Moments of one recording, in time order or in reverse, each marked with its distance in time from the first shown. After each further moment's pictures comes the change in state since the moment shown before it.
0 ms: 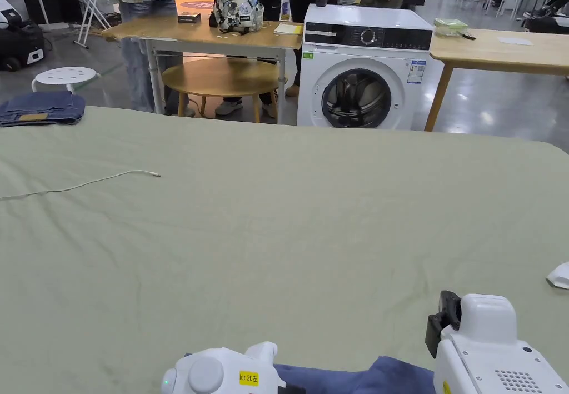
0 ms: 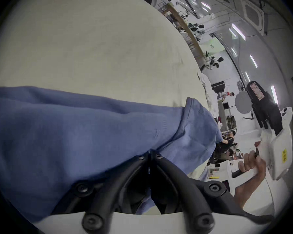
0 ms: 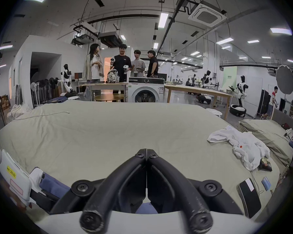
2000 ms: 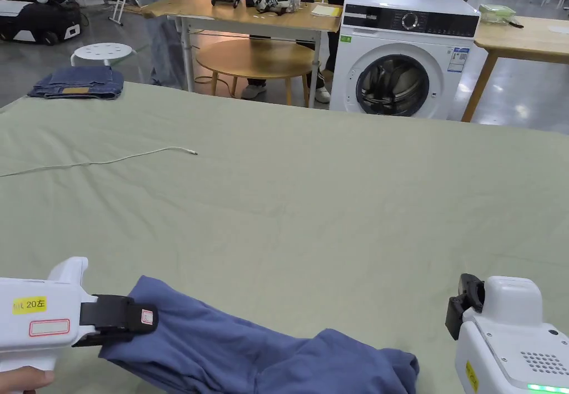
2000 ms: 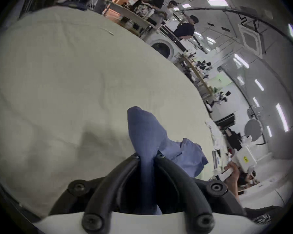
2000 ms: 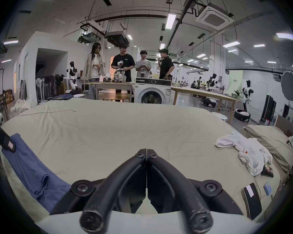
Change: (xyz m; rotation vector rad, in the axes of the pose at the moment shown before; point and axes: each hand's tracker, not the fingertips) left arm -0.086 -0.018 0.271 0.382 0.180 0.042; right arm -0.031 0.008 -0.004 0.002 0.047 0.043
